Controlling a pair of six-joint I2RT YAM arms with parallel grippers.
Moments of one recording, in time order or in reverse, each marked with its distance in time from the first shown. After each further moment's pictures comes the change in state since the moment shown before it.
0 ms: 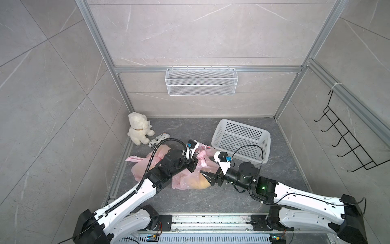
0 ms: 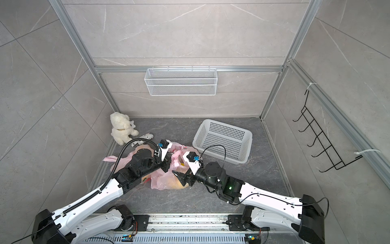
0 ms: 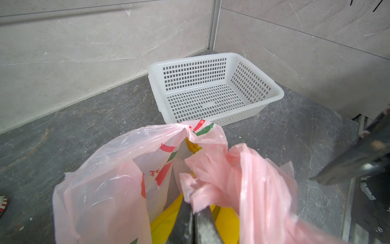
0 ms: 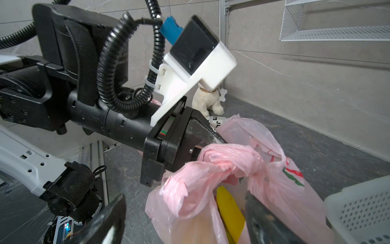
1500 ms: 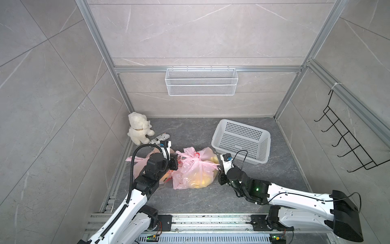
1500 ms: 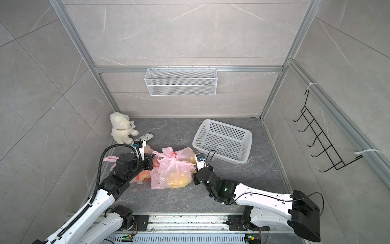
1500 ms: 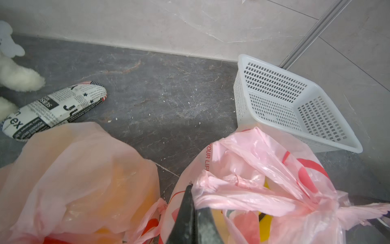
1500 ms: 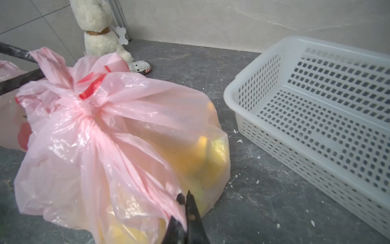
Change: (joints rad) left arm 0.346 -0.203 -0.144 -0.143 -0.073 -0.311; right arm 0.011 0.054 -0.085 -0.278 0.481 0.328
